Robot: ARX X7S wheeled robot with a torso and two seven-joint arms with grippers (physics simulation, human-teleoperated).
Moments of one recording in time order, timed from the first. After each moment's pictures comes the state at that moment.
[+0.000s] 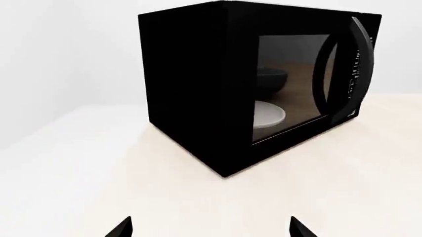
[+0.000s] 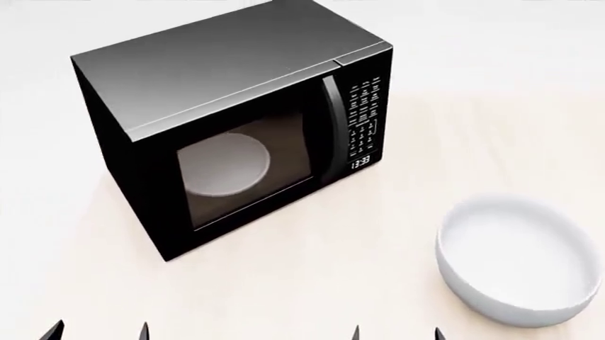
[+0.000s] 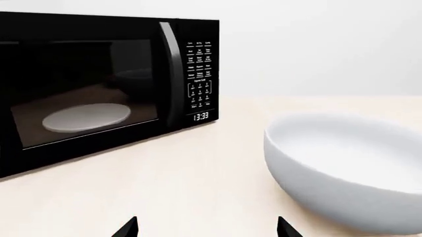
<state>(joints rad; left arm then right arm) -0.01 -0.14 0.16 0.00 -0.14 0.00 -0.16 0.01 0.14 -0.15 -0.01 0.14 0.01 0.15</state>
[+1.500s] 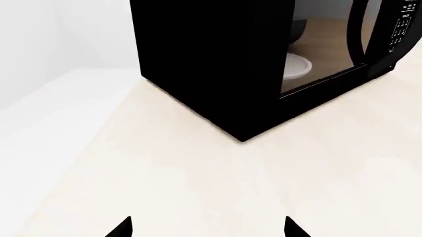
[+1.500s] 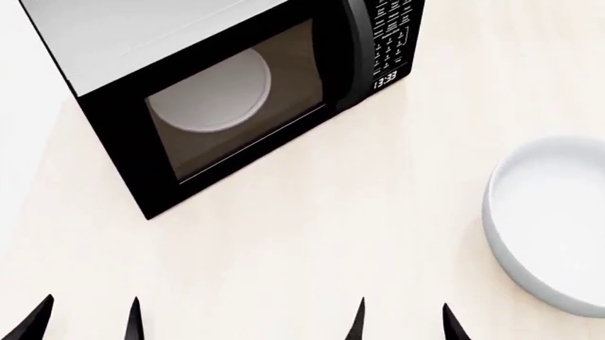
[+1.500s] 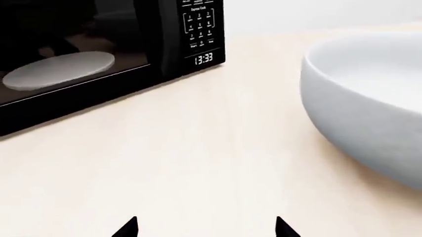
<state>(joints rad) -0.02 -0.18 0.20 0.08 -0.15 0.06 -0.20 0.02 0.19 -0.18 -0.18 0.25 0.08 0.21</state>
